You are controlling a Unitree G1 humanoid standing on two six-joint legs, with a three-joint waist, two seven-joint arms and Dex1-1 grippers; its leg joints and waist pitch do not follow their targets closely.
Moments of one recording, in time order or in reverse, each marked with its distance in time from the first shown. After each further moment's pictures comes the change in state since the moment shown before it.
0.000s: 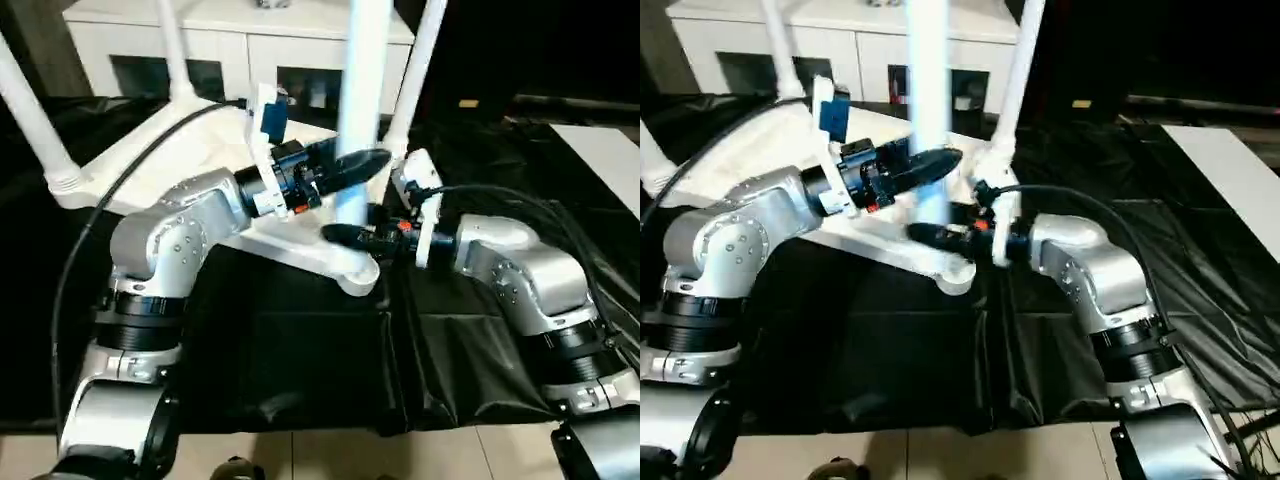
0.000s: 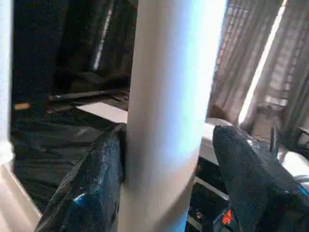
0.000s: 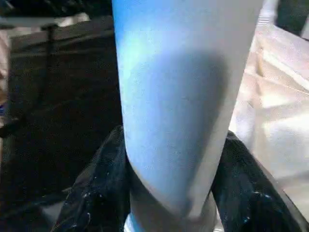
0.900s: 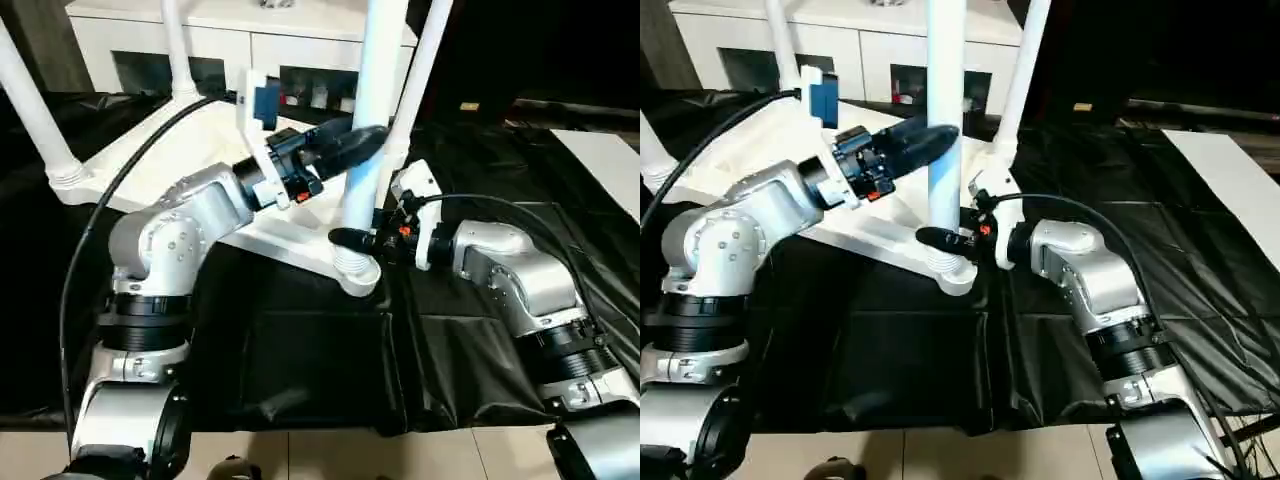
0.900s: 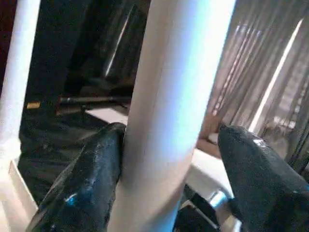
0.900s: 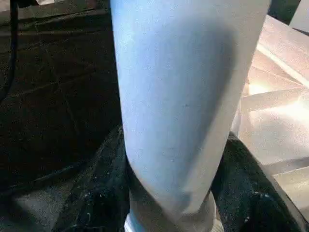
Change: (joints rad) left arm -0.007 -0.060 0.016 0.008 -0.018 0.033 0.099; right arm -0.012 0.022 0.010 0.087 -0.087 -0.071 0.009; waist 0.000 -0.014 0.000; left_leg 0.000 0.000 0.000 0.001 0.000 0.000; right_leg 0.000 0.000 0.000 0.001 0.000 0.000
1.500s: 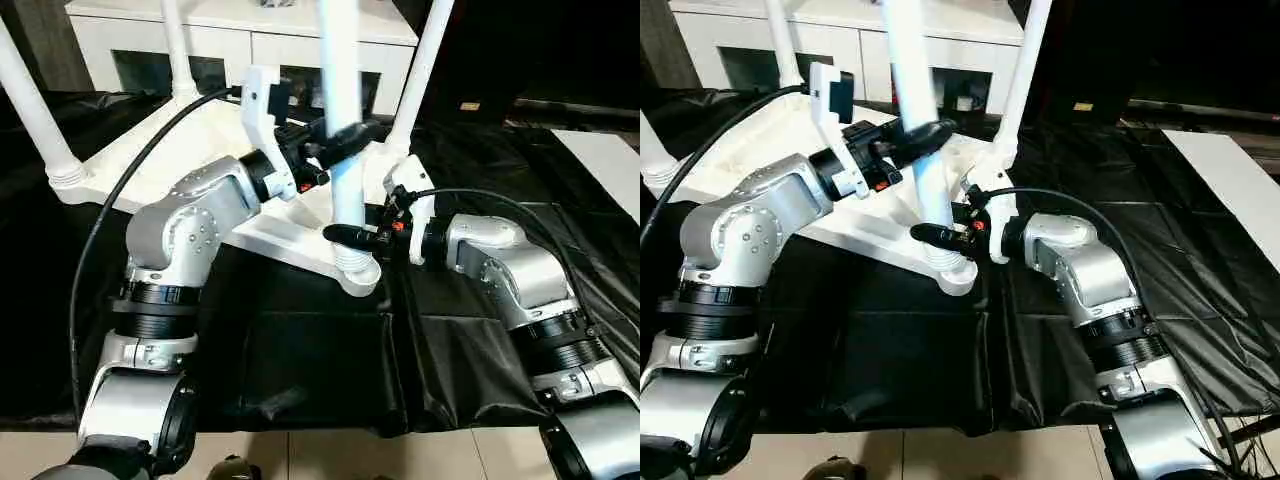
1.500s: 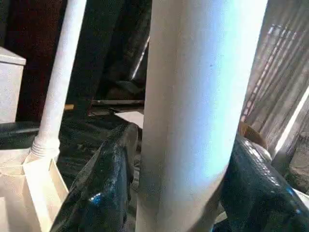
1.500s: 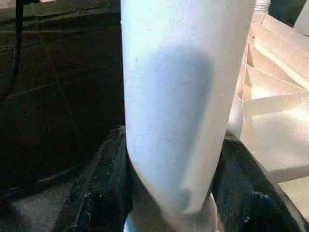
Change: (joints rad) left arm -0.042 -0.002 0.032 0.075 0.045 -0.048 0.065; right arm -0.030 0.018 0.002 0.028 -0.021 -0.003 0.010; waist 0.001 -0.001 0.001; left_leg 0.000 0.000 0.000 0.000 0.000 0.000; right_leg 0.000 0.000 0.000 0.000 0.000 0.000
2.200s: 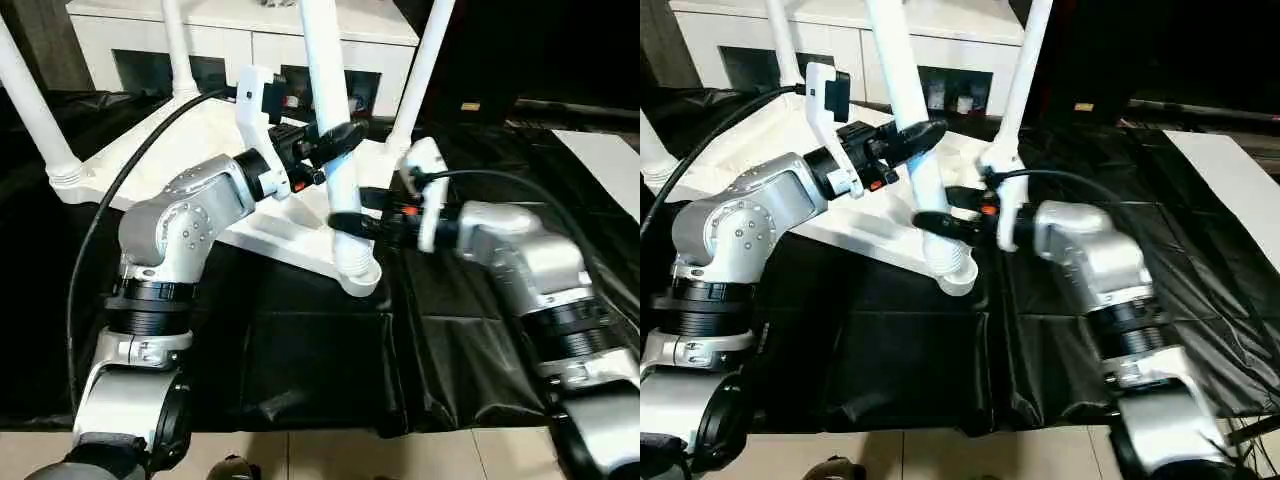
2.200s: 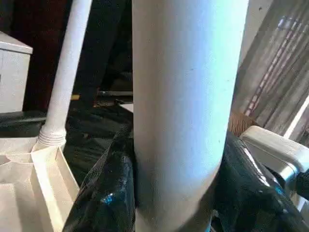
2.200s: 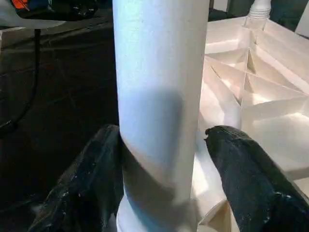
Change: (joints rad) left arm -0.009 0.020 -0.005 0.001 0.005 0.046 0.012; right arm -0.042 -0.031 -0.055 0.019 0.054 0.070 0.068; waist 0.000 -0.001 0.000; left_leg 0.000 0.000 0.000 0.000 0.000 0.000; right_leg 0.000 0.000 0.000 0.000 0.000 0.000
